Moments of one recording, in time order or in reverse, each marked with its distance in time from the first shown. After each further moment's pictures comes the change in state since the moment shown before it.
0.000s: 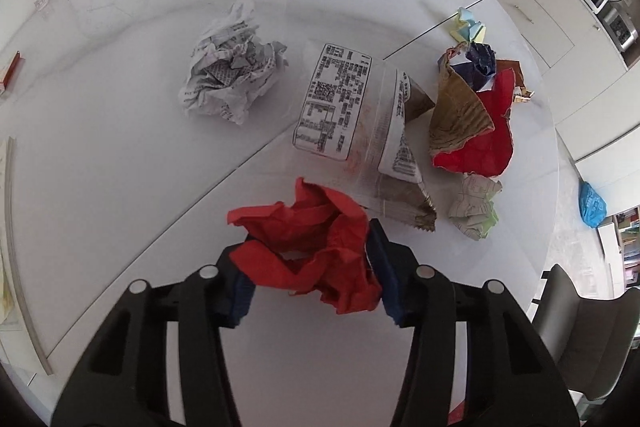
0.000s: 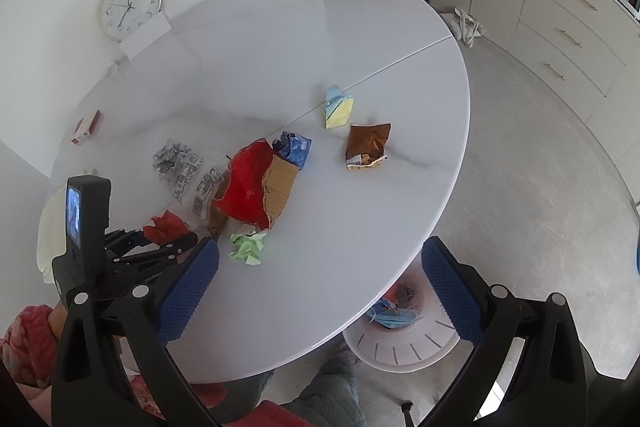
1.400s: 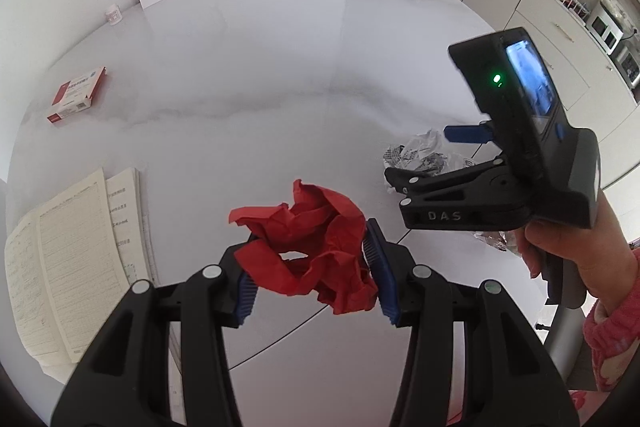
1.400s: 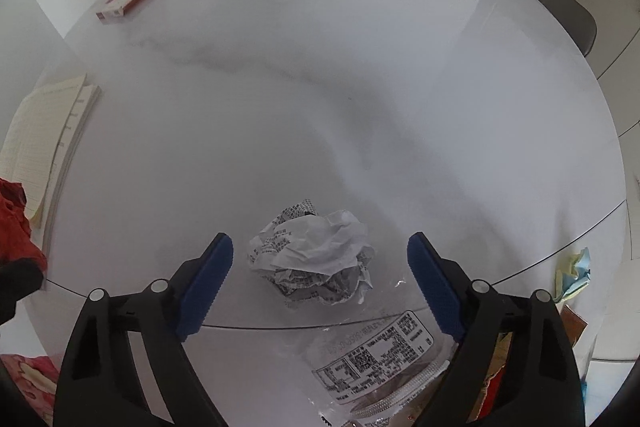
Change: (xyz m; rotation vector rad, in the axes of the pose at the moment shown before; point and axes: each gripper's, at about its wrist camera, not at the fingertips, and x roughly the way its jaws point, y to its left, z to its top) left arm -0.106 0.136 0.024 -0.055 -0.132 0.073; right arm 0.198 0.233 0.071 -0.506 0.176 0.011
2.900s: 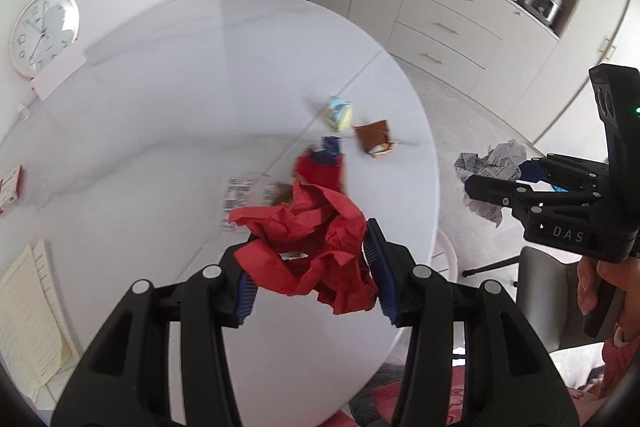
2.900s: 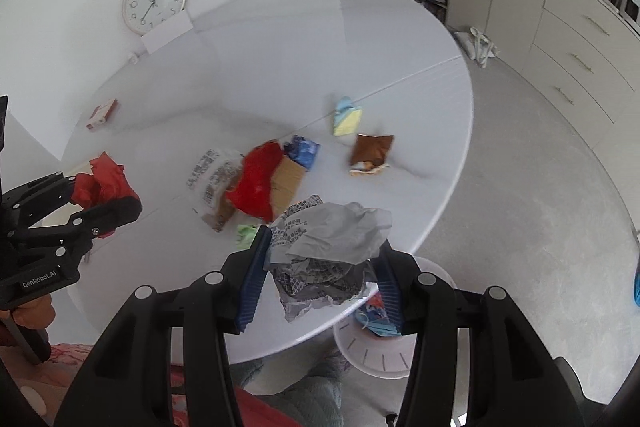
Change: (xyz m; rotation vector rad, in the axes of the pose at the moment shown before) left arm -0.053 -0.212 -0.024 0.285 -0.079 -0.198; right arm -0.192 -0.168 -0.229 0.436 -0.223 -0.013
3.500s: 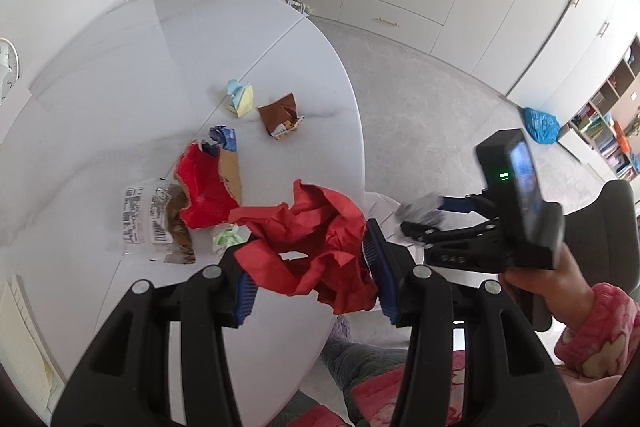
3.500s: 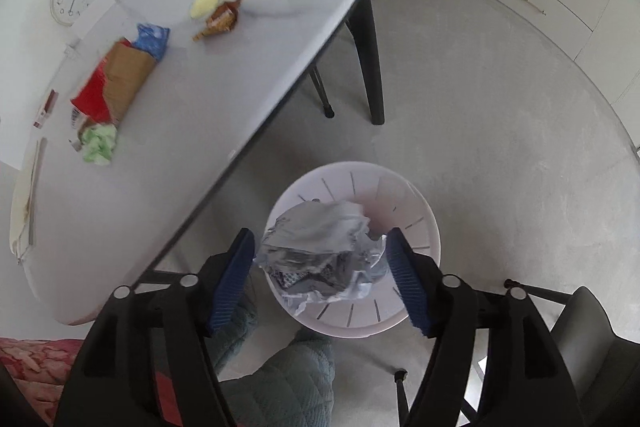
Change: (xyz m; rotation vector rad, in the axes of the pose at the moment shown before) left arm 0.035 -0.104 -0.001 0.151 0.090 -0.060; right arm 0.102 -0.109 -0.107 0.179 0.187 -0.046
